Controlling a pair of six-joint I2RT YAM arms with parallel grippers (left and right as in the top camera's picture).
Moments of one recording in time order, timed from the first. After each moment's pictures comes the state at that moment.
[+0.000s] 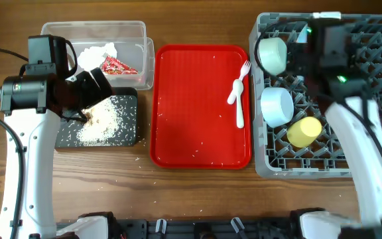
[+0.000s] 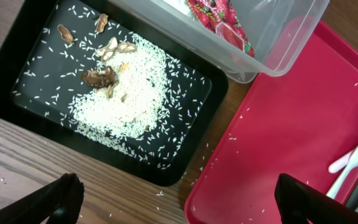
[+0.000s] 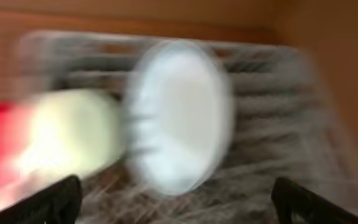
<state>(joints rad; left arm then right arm) 0.06 1.40 1.45 -1.23 0.04 -0.47 0.12 1.42 1.33 -0.68 0.39 0.02</state>
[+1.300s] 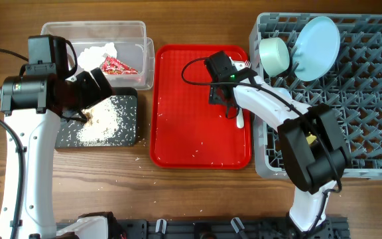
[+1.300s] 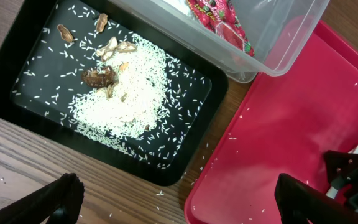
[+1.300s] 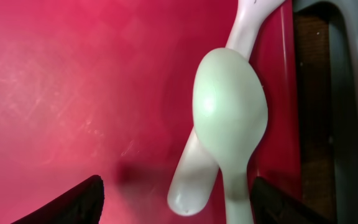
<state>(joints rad) 0.06 1.40 1.45 -1.23 0.04 -0.47 0.49 2.01 1.33 -0.64 0.26 0.59</state>
